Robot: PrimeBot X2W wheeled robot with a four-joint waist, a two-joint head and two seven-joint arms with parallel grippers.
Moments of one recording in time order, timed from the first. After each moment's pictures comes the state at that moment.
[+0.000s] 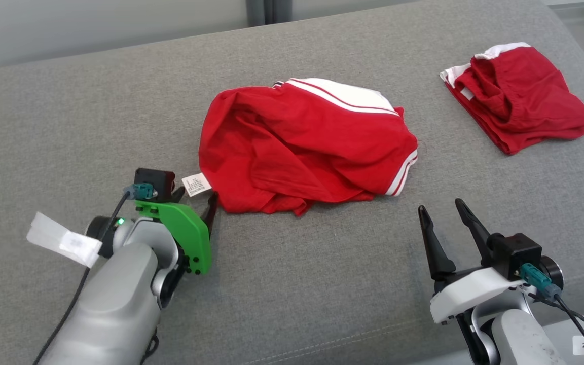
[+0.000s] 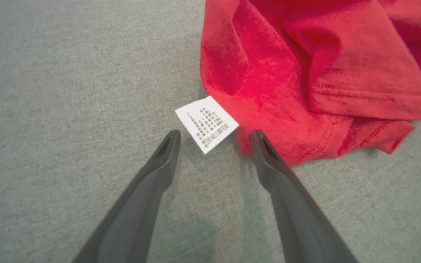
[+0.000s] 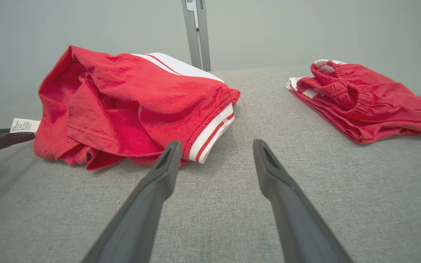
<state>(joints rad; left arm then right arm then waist) -0.71 0.20 -0.71 0.91 -0.69 -0.08 -0.01 -0.16 -0.05 0.10 0.26 0.14 0.13 -0.23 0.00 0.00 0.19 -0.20</state>
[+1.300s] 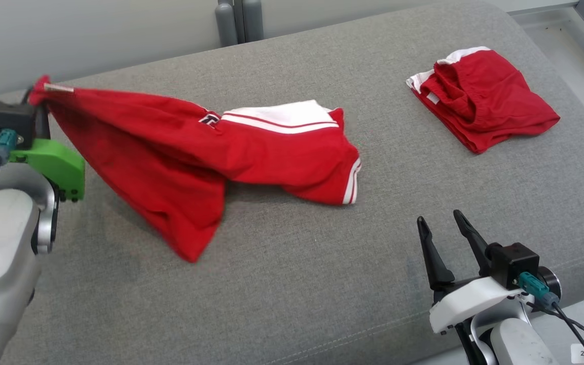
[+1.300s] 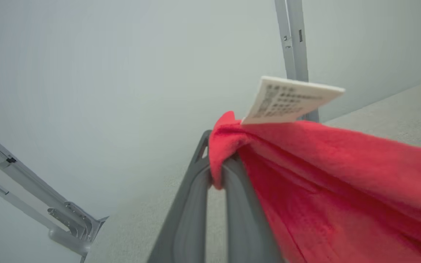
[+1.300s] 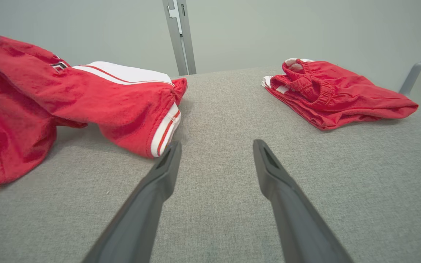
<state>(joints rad) -0.79 0.52 -0.67 0.68 -0.55 0.23 -0.13 -0.13 -0.05 0.10 0.28 0.15 0.13 -0.24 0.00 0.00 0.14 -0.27</state>
